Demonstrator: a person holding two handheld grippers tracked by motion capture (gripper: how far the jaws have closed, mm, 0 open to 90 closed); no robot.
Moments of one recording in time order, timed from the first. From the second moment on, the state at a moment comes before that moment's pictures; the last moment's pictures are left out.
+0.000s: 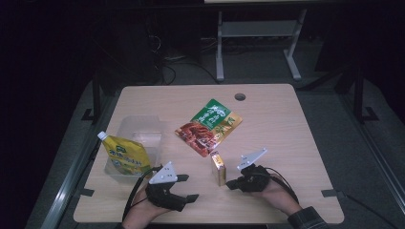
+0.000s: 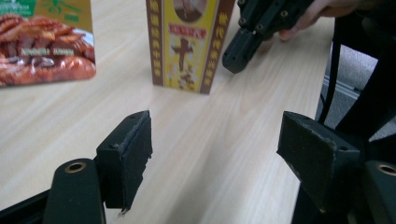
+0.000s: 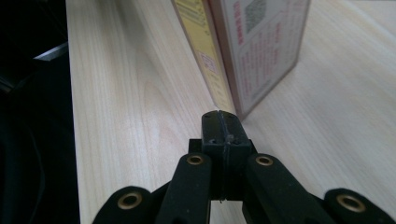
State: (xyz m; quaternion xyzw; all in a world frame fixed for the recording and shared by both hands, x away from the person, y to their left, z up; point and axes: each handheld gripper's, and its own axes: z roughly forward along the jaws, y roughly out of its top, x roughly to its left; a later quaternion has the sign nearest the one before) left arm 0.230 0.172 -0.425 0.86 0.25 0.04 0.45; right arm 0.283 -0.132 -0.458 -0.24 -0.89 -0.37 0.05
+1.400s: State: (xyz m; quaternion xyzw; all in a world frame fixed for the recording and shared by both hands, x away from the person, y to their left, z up) left arm 0.237 0.174 -0.441 0.87 0.25 0.03 0.43; right arm 0.285 -0.145 -0.436 -0.30 -0.87 -0.40 0.00
